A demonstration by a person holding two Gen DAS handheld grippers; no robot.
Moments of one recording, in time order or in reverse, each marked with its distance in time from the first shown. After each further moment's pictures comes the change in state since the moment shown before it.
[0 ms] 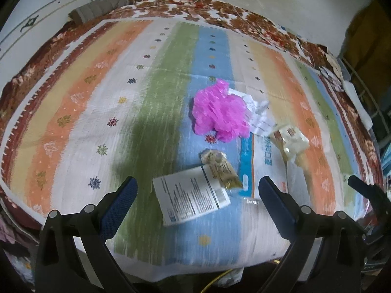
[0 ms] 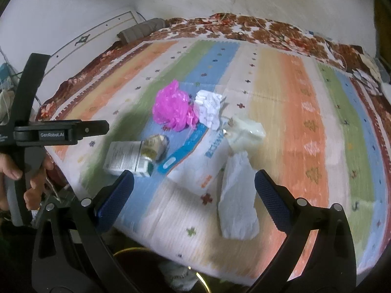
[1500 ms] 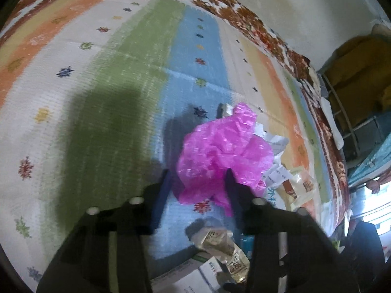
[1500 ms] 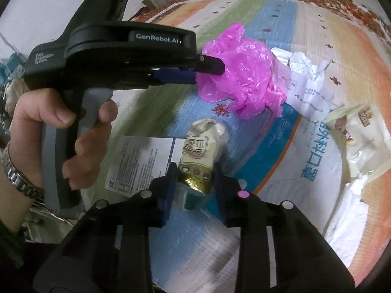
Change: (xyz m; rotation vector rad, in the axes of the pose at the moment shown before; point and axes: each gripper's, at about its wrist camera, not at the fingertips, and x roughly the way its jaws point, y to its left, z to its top) left arm 0.140 0.025 0.071 -0.071 0.078 -0.340; right arm 0.155 0.058 0.010 -0.006 0.196 0.250
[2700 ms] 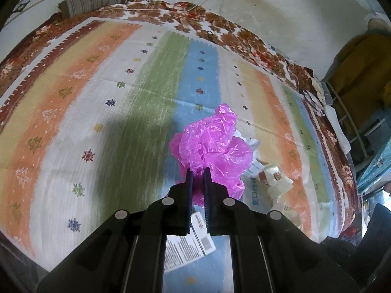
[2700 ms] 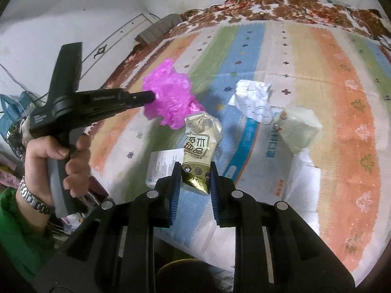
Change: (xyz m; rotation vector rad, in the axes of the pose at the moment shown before) left arm -0.109 -0.045 -0.026 0.033 -0.122 0.154; right arm -0.132 -0.009 -0.020 0.137 -0.150 0.004
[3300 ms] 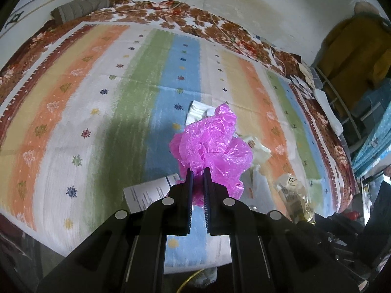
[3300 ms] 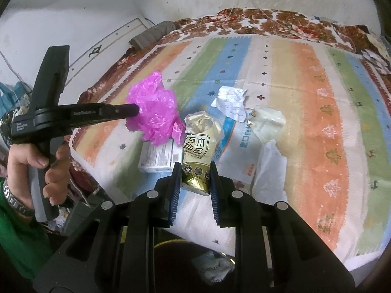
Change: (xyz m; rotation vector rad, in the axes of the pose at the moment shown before) left arm -0.042 -0.037 -0.044 0.061 0.033 -0.012; right arm -0.058 0.009 -0.027 -0.054 -0.047 -0.106
